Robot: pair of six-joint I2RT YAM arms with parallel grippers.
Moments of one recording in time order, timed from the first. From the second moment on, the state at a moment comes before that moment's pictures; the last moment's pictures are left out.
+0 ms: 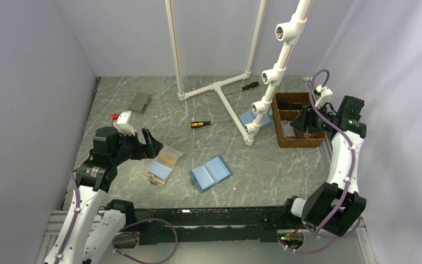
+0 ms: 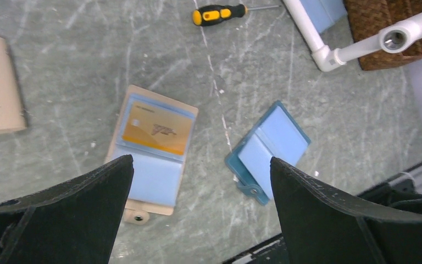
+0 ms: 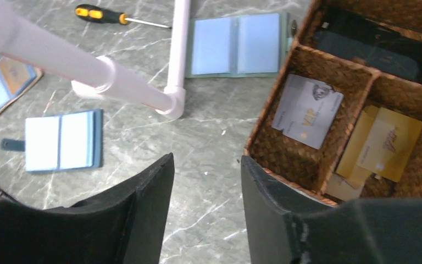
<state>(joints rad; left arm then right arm) -0.16 0.66 0.77 -0.61 0.27 -0.33 -0.46 1.24 1.15 -0.76 -0.83 -0.44</state>
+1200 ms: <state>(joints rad) -0.16 0.69 0.66 -0.55 0.52 -0.56 -0.23 0.95 1.01 -1.32 -1.11 -1.22</state>
